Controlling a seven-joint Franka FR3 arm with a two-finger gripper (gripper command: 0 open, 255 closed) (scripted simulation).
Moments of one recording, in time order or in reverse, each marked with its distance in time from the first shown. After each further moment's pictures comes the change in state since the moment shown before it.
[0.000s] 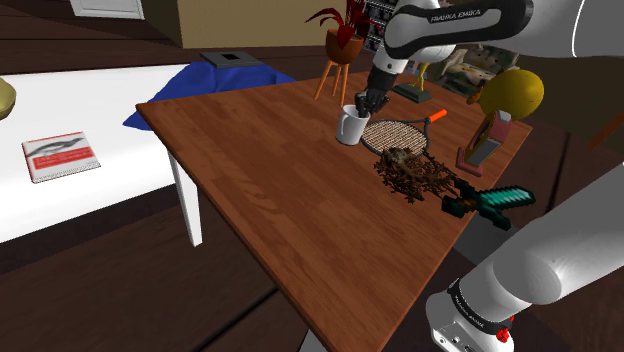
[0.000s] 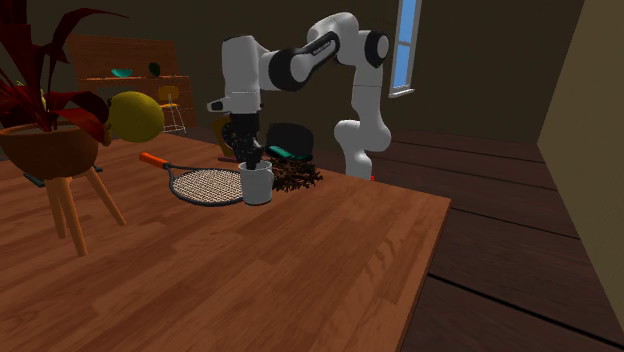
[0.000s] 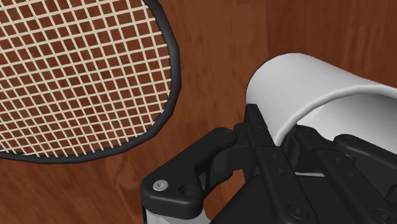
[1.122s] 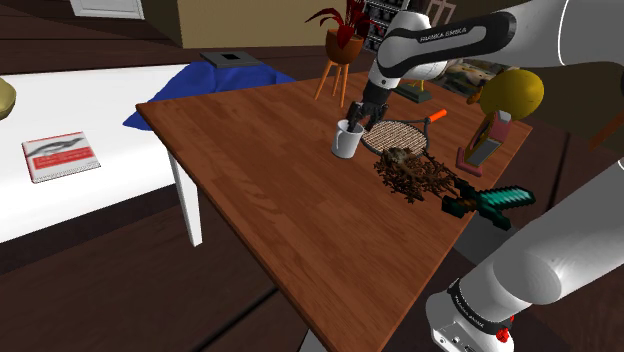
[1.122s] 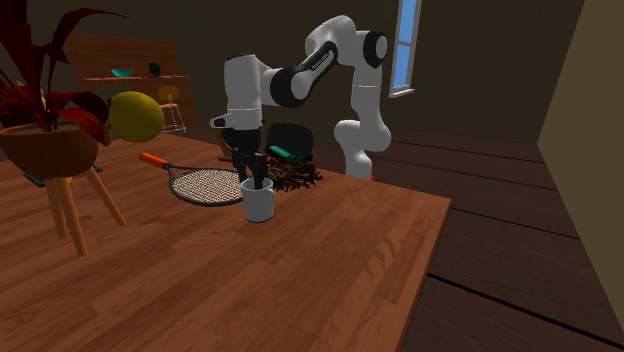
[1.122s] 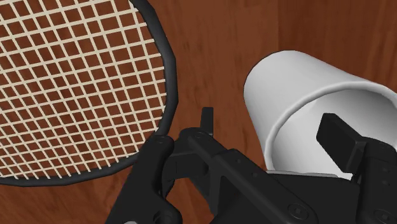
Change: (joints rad) arm 0.001 0.026 0.001 -0.078 0.004 0.105 -0.007
